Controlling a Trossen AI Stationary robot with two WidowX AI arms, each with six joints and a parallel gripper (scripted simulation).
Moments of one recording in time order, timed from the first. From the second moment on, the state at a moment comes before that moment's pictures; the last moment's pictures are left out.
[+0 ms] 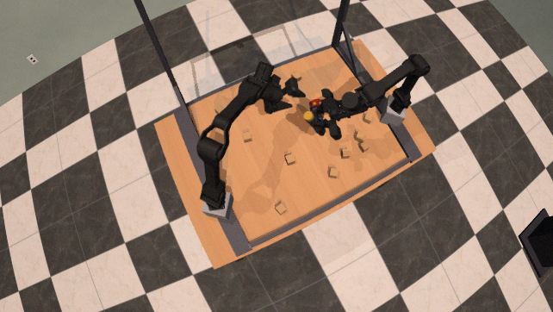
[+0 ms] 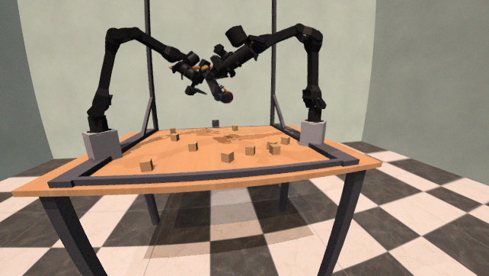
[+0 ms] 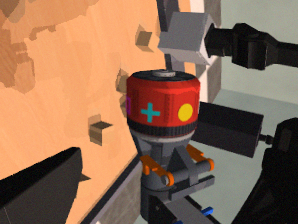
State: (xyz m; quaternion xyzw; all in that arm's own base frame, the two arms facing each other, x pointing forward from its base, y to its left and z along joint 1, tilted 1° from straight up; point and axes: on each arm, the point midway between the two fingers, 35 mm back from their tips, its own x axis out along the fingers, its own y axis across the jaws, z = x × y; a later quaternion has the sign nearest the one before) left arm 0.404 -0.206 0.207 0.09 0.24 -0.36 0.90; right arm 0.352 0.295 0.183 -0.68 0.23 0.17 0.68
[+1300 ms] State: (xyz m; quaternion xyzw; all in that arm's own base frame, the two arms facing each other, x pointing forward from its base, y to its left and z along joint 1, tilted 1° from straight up) left arm 0.404 -0.206 0.207 0.09 0.24 -0.36 0.90; right arm 0.352 0.294 0.185 -0.67 0.23 0.17 0.68
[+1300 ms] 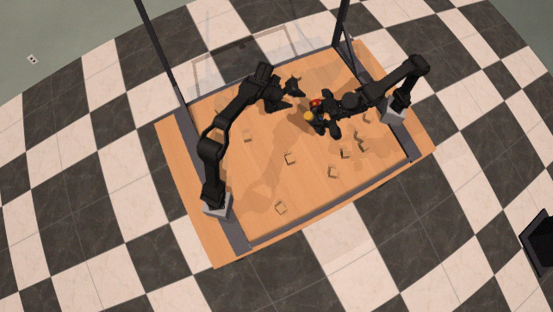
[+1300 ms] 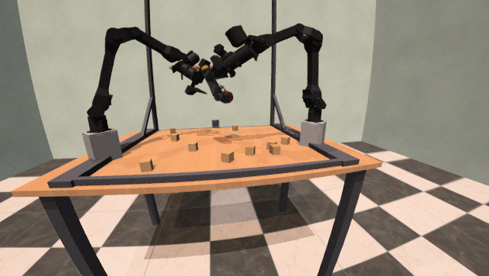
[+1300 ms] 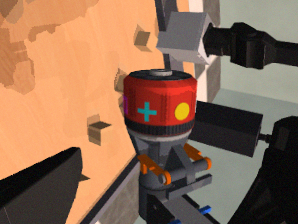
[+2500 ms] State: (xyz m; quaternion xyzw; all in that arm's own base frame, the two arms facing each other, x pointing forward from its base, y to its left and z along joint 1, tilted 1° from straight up) left arm 0.404 -0.206 0.207 0.09 0.24 -0.36 0.90; right arm 0.364 0.328 0.133 -0.71 0.09 0.07 0.69
